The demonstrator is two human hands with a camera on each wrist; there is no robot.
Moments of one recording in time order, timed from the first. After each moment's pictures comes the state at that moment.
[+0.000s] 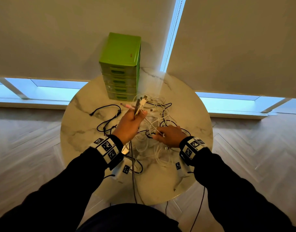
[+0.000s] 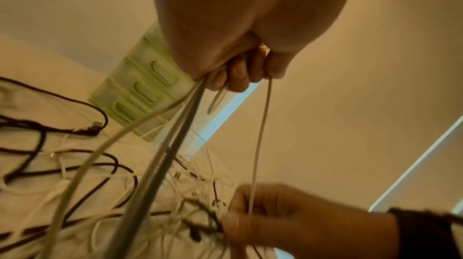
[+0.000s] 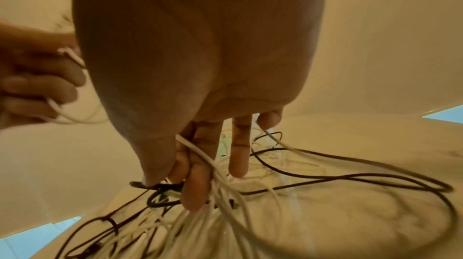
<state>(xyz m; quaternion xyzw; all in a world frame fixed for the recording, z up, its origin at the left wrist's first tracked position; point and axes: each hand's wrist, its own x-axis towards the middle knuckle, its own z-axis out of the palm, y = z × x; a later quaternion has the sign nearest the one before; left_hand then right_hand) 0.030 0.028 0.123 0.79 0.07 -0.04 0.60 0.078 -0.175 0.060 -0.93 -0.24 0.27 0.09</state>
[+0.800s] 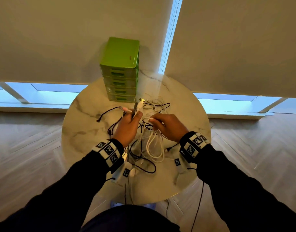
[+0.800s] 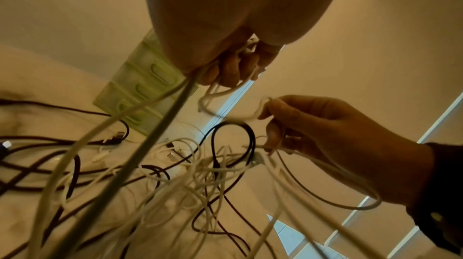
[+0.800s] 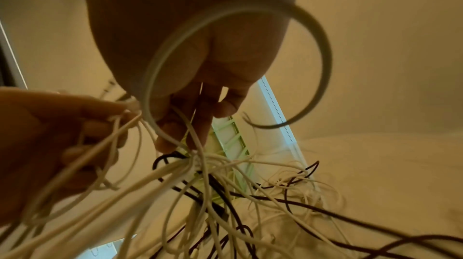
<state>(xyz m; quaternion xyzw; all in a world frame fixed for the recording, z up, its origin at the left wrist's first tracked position) 0.011 0.029 0.123 0.79 0.13 -0.03 0.60 0.071 -0.158 0.104 -0.88 -0.34 0.05 0.33</state>
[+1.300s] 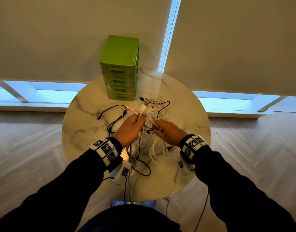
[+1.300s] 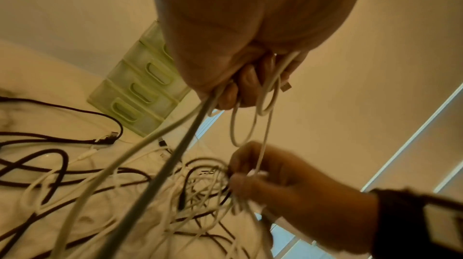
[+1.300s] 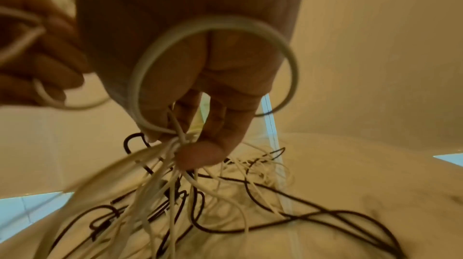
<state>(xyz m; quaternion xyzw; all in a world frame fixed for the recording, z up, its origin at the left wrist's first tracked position) 0.000 0.026 0.132 0.79 0.08 -0.10 0.60 0.062 -0.170 0.074 -0.90 -0.32 0.17 0.25</state>
